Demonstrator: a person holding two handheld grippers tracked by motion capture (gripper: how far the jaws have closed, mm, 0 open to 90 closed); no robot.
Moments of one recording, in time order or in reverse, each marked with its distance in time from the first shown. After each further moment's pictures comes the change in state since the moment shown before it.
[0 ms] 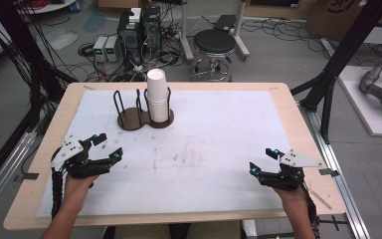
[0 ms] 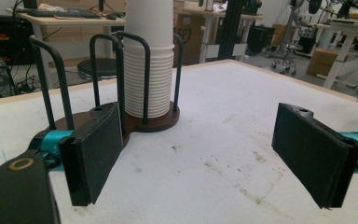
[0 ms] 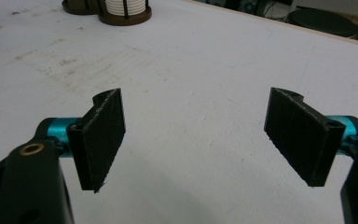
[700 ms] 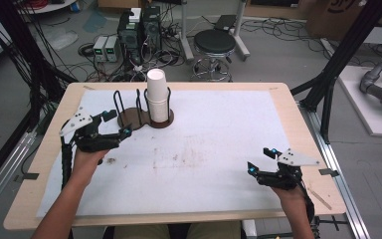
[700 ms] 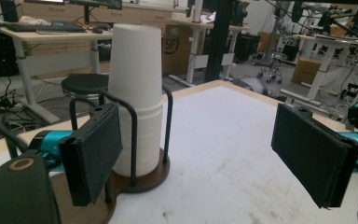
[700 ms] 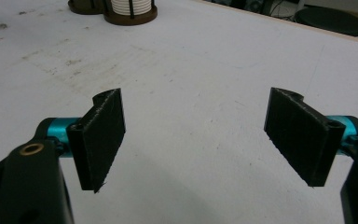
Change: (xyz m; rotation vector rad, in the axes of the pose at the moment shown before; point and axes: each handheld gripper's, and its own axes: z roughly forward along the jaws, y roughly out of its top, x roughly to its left) left arm 0.006 0.067 0.049 -0.023 -0.061 -0.010; right arm 0.001 0.001 0.005 0.004 0.024 -0.003
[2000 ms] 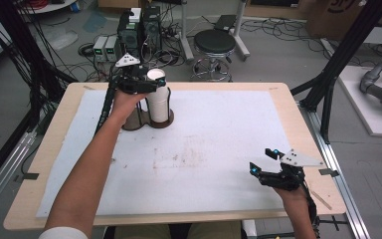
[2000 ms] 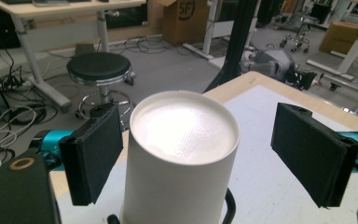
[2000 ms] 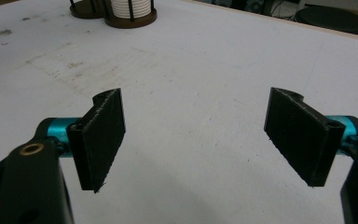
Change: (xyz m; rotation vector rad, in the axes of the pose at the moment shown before) left arm 0.045 0.061 0.157 0.191 0.059 0.008; right arm -0.004 -0.003 -0.005 -0.010 0.008 0.020
